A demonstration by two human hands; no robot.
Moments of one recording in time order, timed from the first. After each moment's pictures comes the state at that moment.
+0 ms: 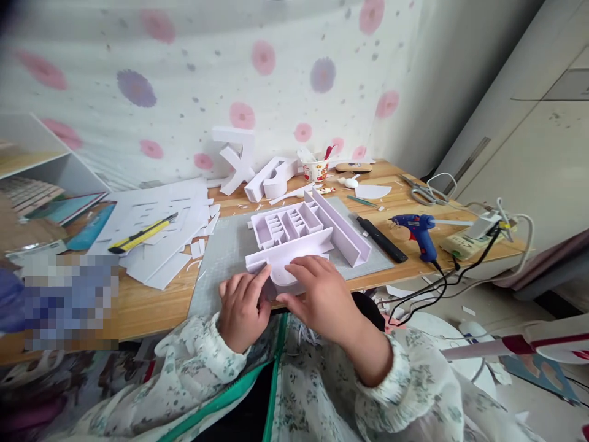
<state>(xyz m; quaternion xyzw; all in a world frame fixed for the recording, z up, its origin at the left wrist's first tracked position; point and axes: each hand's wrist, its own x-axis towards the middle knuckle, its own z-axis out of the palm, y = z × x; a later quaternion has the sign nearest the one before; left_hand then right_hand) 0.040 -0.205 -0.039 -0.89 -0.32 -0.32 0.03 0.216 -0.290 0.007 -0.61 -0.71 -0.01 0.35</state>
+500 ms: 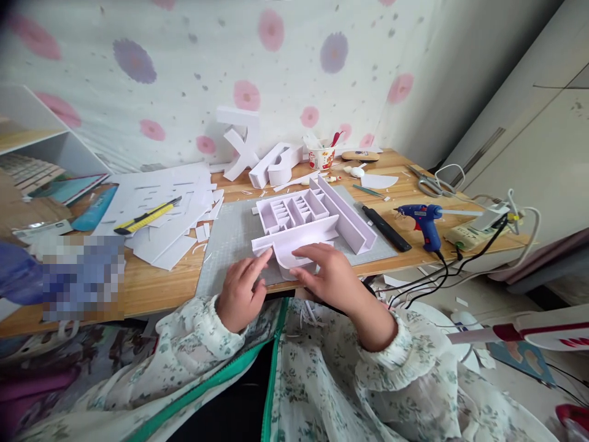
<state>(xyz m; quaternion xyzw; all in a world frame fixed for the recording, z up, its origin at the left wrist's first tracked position) 0.024 -0.195 -0.039 -0.90 -0.27 -0.33 -0.07 0.227 -0.283 0.004 -0.61 -0.68 0.10 0.40</state>
